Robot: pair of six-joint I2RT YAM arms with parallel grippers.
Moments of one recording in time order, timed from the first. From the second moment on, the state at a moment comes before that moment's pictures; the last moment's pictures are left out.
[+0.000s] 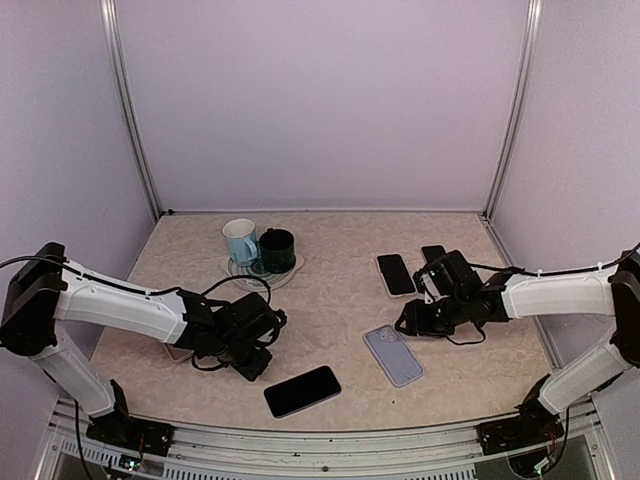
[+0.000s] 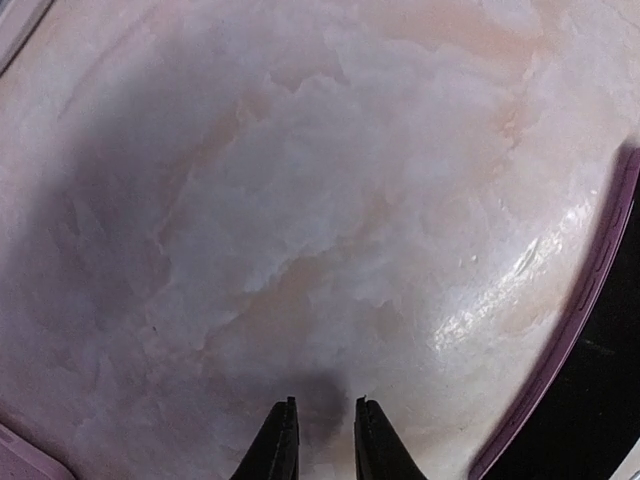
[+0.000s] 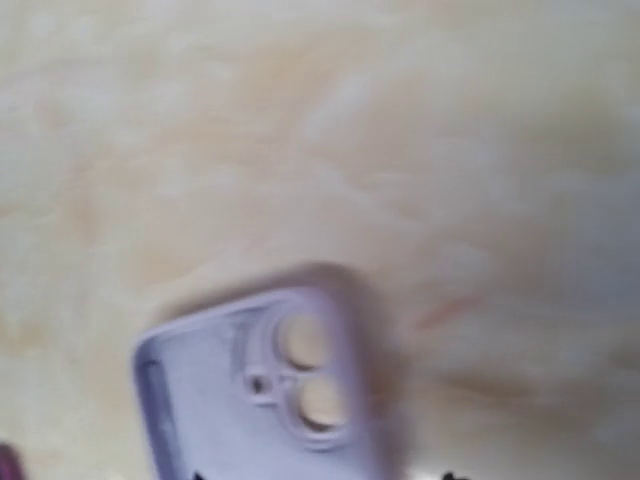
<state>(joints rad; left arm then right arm) -1.04 1.57 0.81 -0.43 -0.23 -0.31 0.67 1.41 0.68 -0.19 -0.12 0.65</state>
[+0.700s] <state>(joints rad) -1.10 1.57 0.75 -0.37 -0.09 -0.40 1.14 1.76 0.88 -0.16 -0.39 0.58</state>
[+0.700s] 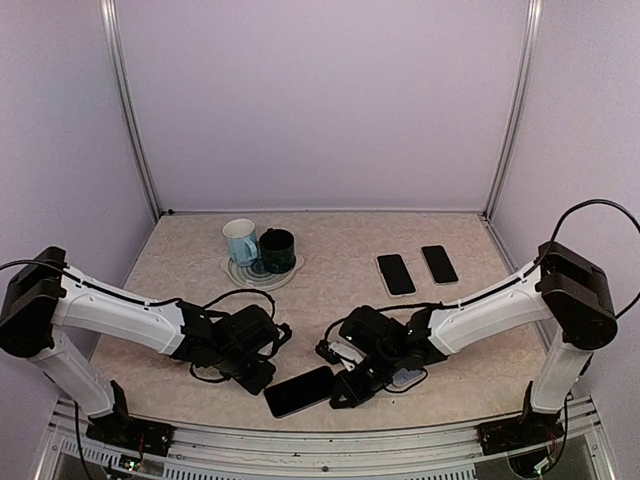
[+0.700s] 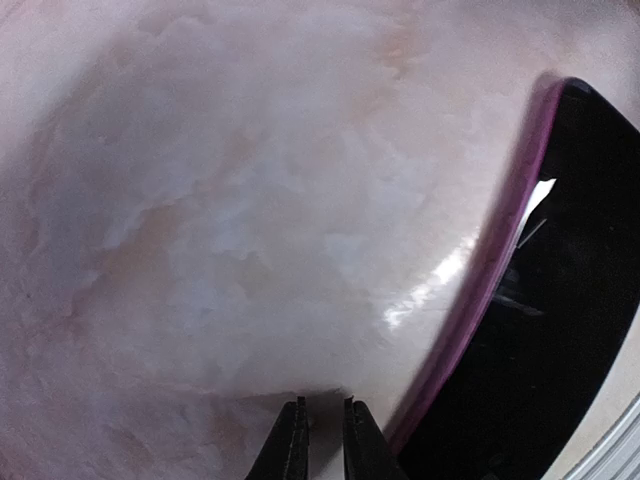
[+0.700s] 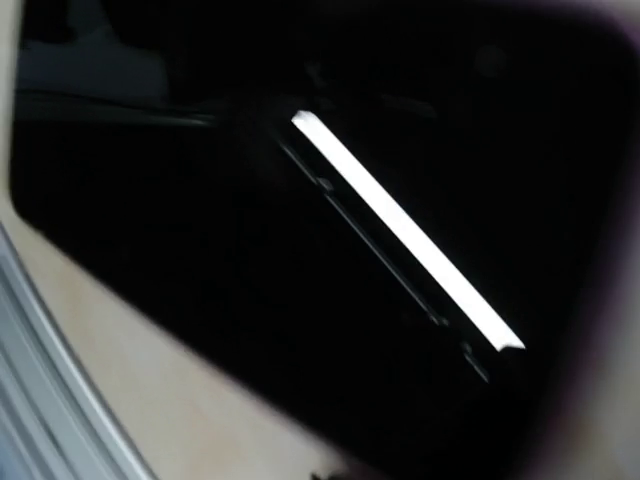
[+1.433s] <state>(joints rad) -1.12 1.68 0.84 -0.24 0.16 -0.33 1.02 1.96 1.30 -0.46 0.00 0.44</state>
